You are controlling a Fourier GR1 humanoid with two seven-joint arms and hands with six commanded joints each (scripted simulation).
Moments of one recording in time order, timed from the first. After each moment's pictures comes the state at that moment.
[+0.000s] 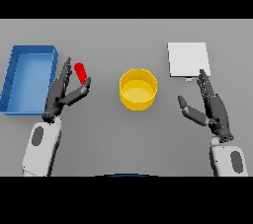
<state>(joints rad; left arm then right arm) -0.21 0.04 -0.02 -1.32 -0.15 0.03 0.00 0.04 -0.11 0.04 -1.64 0.08 0.06 -0.07</state>
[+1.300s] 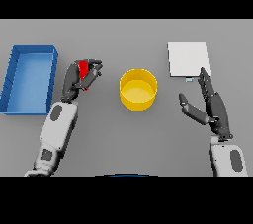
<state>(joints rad) -0.51 -0.03 0.08 -0.90 -0.14 0.14 -0.22 0.03 -0.11 0.03 -1.64 0.10 0.04 -0.06</state>
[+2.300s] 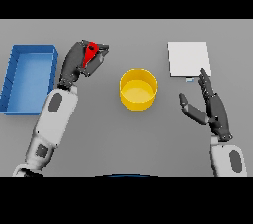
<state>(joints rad) -0.57 0.06 -0.08 -1.14 -0.38 0.11 0.02 0.04 -0.12 0.04 -1.64 0.11 0.04 -0.06</state>
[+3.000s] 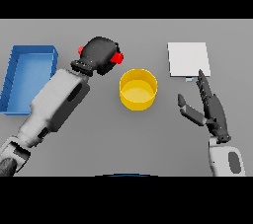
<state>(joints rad) -0.82 0.22 -0.46 -1.04 -0.83 -0.20 0.13 0.05 -0.10 0.05 -1.65 0.13 0.03 -0.04</state>
